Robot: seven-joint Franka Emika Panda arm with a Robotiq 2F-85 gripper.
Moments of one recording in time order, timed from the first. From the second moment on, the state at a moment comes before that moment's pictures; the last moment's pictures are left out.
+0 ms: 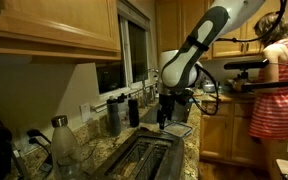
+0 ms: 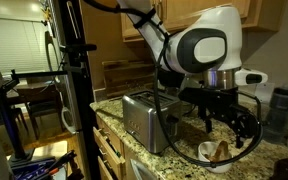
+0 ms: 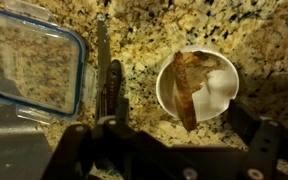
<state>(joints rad) -0.15 0.24 -0.13 -2.19 -0.07 2.62 -0.21</state>
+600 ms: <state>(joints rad) -0.15 0.32 -0.13 -2.16 -0.07 2.62 -0.21</state>
